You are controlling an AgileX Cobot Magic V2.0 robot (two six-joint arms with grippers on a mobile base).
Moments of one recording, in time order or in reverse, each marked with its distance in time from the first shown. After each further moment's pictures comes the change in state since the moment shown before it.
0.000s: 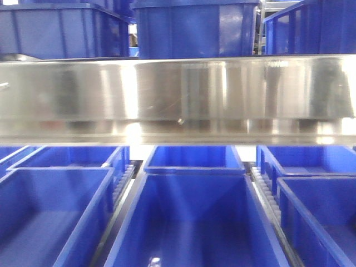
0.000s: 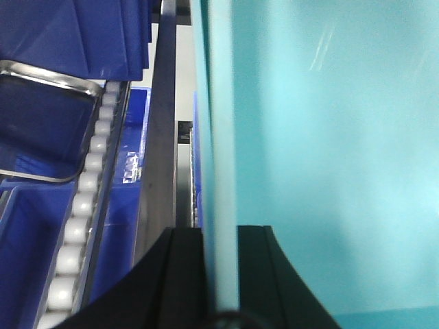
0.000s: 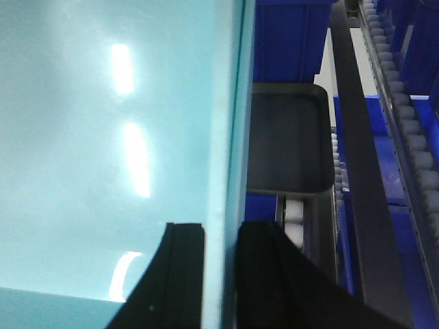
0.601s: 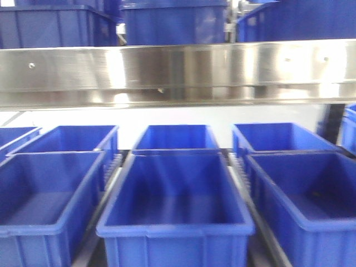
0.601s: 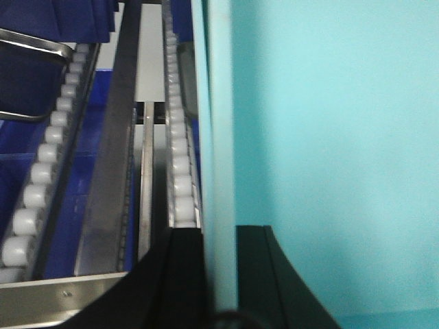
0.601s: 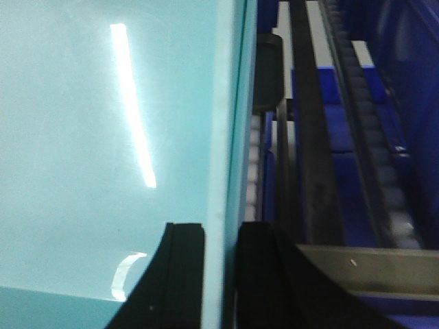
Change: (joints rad) left arm 0.000 0.010 -0.001 0.000 -0.011 0.002; right arm -0.002 0.000 0.000 -0.004 0.000 0.000
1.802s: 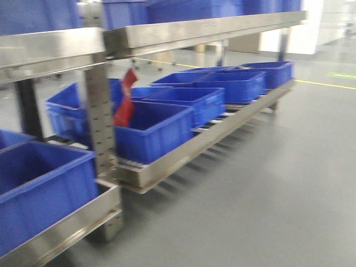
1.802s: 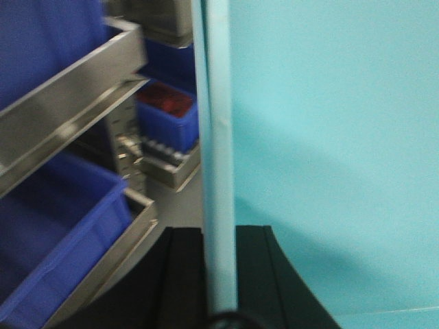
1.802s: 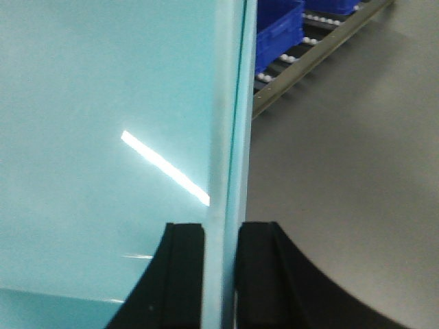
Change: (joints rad) left arm 0.000 0.000 0.000 0.000 -0.004 0.000; right arm -0.001 0.000 0.000 0.000 0.004 0.000
